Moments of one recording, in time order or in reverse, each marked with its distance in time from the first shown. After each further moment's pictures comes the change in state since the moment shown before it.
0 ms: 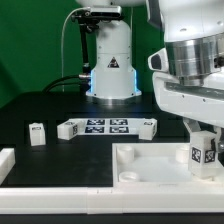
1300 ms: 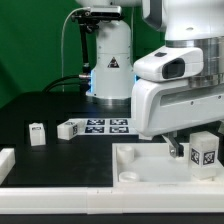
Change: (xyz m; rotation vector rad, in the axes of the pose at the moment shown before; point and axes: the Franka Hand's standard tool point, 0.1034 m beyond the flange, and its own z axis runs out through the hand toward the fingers) arm 0.017 0.001 0.000 -0.098 0.027 -1.393
